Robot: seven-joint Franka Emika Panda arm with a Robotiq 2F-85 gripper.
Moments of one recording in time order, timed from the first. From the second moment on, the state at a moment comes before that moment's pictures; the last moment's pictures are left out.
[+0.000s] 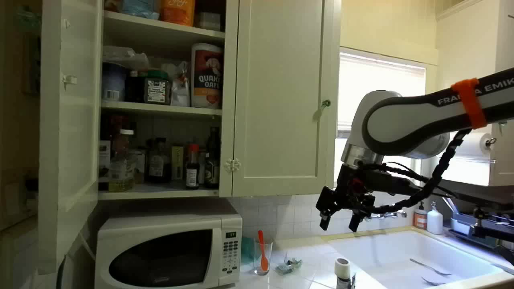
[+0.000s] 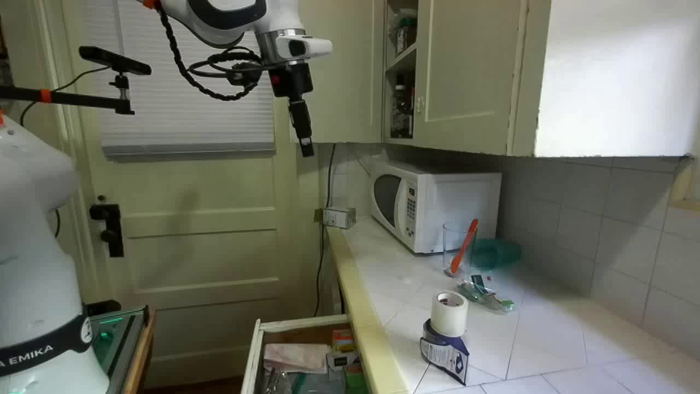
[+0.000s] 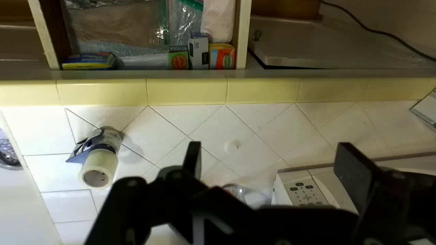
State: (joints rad) arm 0.00 -0.64 0.08 -2.49 0.12 2.10 0.25
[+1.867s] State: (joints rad) arm -0.09 -0.58 0.24 -2.57 -0.01 2.68 0.39
